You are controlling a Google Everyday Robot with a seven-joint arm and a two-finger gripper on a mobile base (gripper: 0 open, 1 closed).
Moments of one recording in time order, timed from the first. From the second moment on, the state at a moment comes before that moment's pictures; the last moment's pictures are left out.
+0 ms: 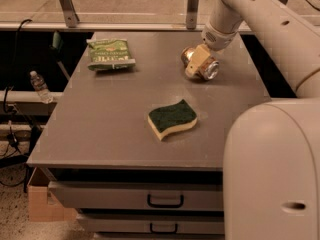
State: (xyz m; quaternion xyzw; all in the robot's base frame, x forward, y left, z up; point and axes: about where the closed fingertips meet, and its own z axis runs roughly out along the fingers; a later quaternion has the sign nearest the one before) arm 0.740 -0.158 0.844 -0.38 0.91 0.01 0.17
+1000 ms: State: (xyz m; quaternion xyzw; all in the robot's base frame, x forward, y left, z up) arm 0.730 -0.125 0.866 -0.41 0.89 0.06 0.19
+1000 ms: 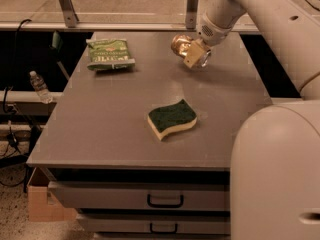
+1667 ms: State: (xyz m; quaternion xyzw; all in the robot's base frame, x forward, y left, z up) arm 0.704 -0.122 0.907 -0.52 0.79 0.19 0.28
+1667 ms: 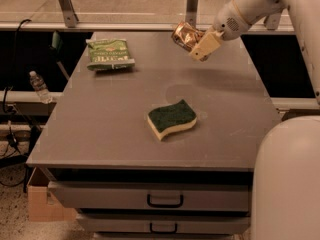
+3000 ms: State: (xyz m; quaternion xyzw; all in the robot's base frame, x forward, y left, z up) arm 0.659 -0.245 0.932 -0.47 0.69 0.35 0.42
